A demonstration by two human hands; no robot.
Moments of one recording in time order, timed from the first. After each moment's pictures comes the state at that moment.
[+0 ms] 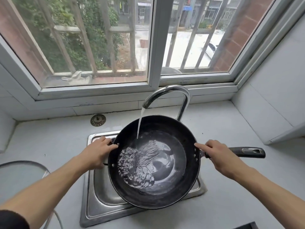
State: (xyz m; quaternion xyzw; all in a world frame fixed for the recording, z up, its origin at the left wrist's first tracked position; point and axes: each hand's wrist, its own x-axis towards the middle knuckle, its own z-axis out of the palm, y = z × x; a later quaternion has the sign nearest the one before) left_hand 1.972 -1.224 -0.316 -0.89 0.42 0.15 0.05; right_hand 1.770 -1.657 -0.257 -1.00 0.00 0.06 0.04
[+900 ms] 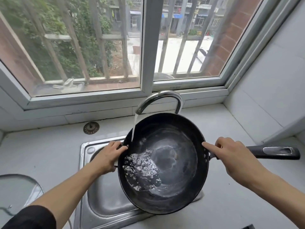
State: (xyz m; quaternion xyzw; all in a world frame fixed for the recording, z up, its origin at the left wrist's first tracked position) left_hand 1.977 -1.271 -0.357 -0.89 0.44 0.10 -0.08; right_hand 1.745 -1.640 -0.176 -0.99 -0.01 -0.06 -0.13
